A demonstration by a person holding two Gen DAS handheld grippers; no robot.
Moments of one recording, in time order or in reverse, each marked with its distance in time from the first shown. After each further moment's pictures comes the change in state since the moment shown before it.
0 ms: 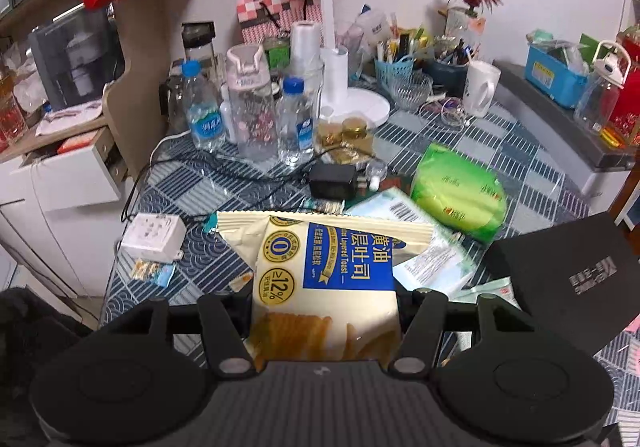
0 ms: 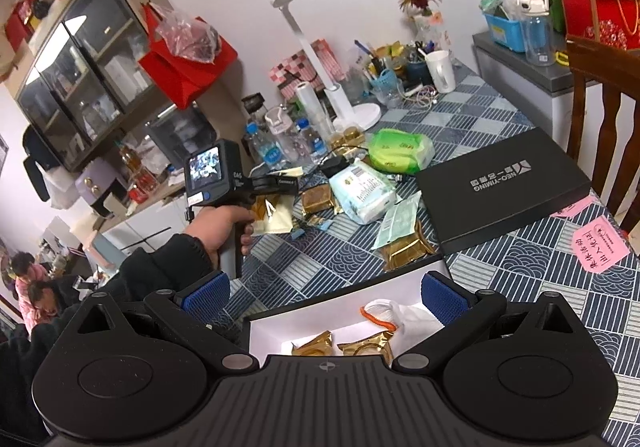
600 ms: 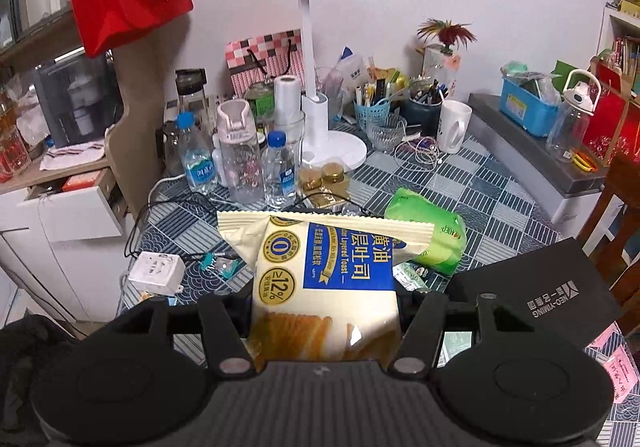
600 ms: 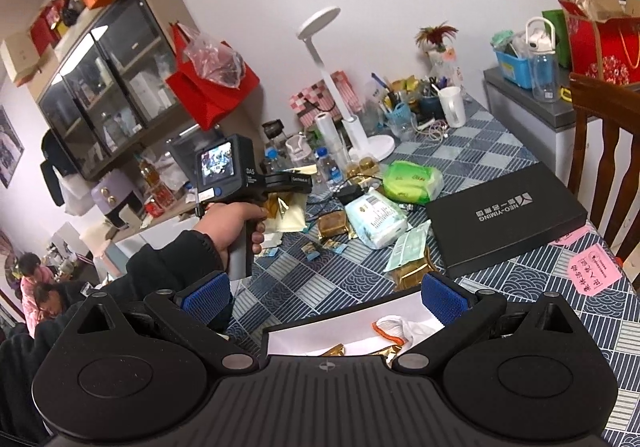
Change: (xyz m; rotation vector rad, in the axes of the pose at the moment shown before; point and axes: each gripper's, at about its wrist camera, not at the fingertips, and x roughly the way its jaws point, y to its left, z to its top) left arm -0.064 -0.016 0.020 0.020 -0.087 -0.018; right arm -0.050 0.023 -0.002 -0.050 -0.088 0.030
